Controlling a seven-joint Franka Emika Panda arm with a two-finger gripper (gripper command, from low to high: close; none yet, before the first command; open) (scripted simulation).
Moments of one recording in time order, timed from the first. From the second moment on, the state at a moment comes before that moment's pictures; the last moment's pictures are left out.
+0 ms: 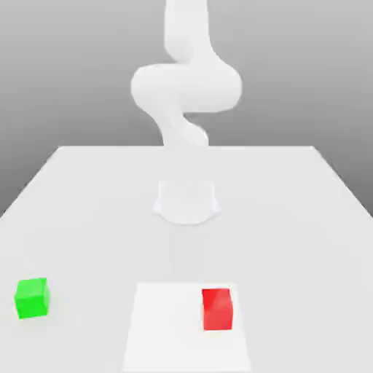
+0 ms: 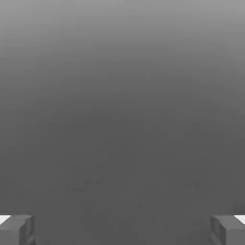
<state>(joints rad) 0.01 -0.71 0.00 -2.35 0.01 2.35 0.80</state>
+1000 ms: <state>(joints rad) 0.09 0.26 0.03 -2.70 -0.05 2.96 0.91</state>
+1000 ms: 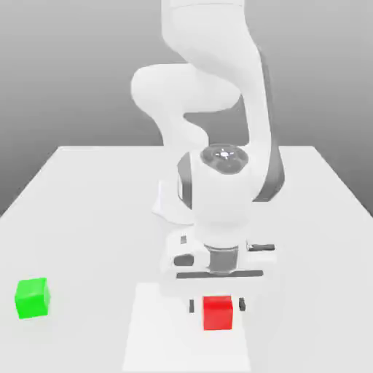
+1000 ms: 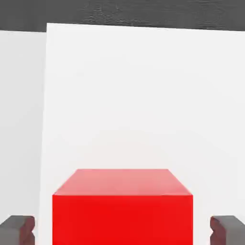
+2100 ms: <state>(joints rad) -0.51 0.08 -0.17 -2.55 0.03 2.63 -0.05</state>
